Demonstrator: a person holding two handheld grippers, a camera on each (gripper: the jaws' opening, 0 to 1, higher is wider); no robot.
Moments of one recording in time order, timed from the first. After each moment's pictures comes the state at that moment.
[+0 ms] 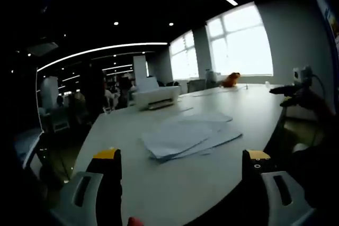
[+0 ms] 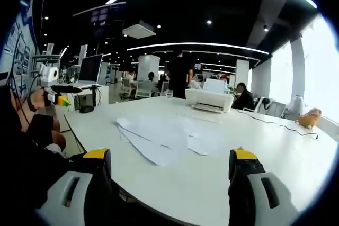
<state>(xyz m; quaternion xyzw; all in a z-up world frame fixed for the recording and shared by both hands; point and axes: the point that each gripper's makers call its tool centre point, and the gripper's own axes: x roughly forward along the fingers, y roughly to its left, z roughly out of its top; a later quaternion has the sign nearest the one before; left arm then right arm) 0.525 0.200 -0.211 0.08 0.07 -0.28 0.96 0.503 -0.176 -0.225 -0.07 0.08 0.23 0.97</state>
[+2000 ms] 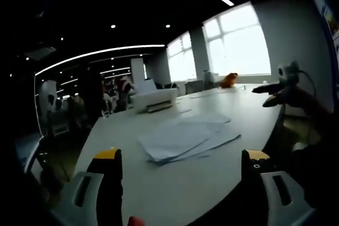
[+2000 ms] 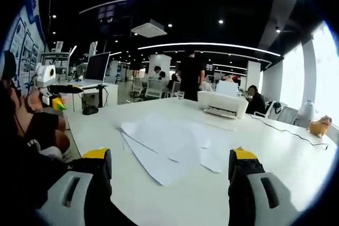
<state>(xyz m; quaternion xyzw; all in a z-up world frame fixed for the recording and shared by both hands) 0.525 0.193 -0.207 0.09 0.06 -0.28 0.95 0.556 -0.132 -0.217 -0.08 0.08 0.27 0.95</state>
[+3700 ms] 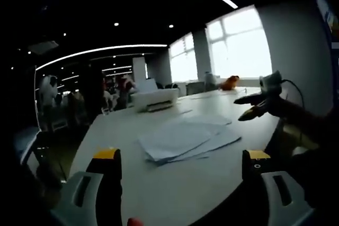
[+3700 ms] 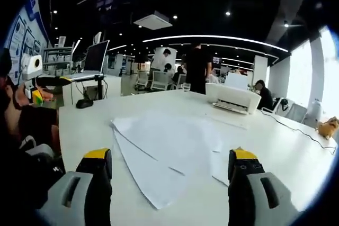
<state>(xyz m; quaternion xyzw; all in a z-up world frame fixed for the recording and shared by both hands) 0.529 0.196 -0.210 0.07 0.06 -0.28 0.96 0.616 -0.082 -0.253 -0.09 0.12 0.30 0.94</state>
